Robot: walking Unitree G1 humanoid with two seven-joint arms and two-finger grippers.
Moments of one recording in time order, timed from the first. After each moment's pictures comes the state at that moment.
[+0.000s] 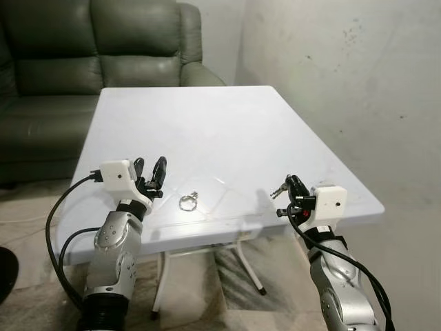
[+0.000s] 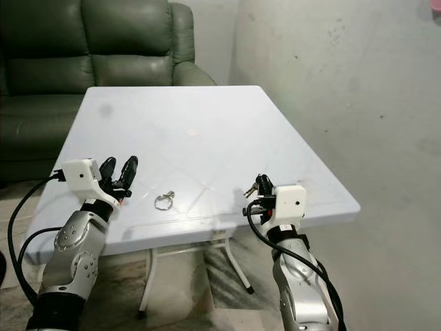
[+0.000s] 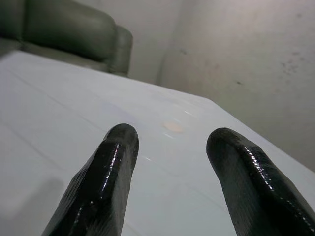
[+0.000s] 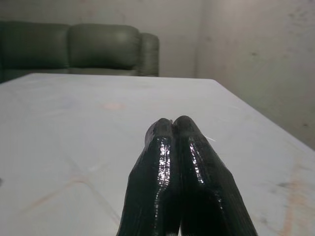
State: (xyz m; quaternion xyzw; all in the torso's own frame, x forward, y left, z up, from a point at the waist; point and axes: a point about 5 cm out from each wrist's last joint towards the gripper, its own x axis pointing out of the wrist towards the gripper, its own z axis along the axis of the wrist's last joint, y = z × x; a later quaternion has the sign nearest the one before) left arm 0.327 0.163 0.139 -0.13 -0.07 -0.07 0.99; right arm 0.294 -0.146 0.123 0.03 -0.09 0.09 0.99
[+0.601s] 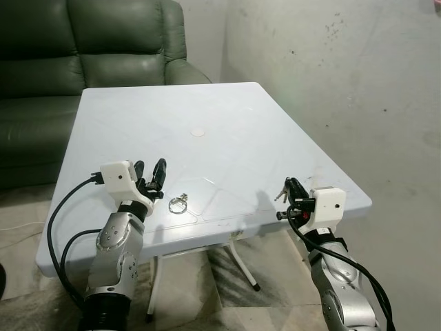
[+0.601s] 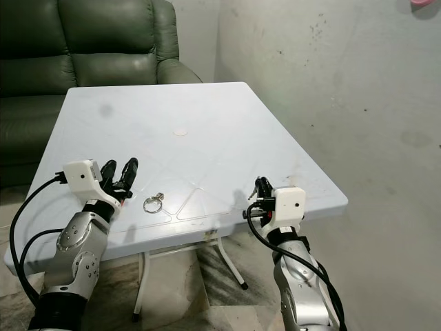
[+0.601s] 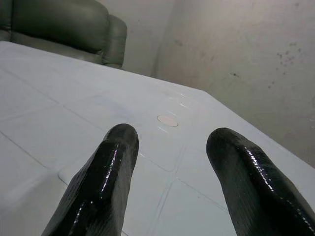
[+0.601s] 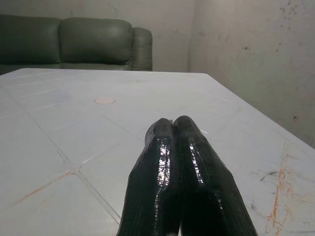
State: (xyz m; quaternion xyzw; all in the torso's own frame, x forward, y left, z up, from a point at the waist) left arm 0.327 0.165 0.138 -0.13 -0.06 -0.06 0.99; right arm 0.292 -0.146 0.120 0.02 -0.08 0.09 0.99
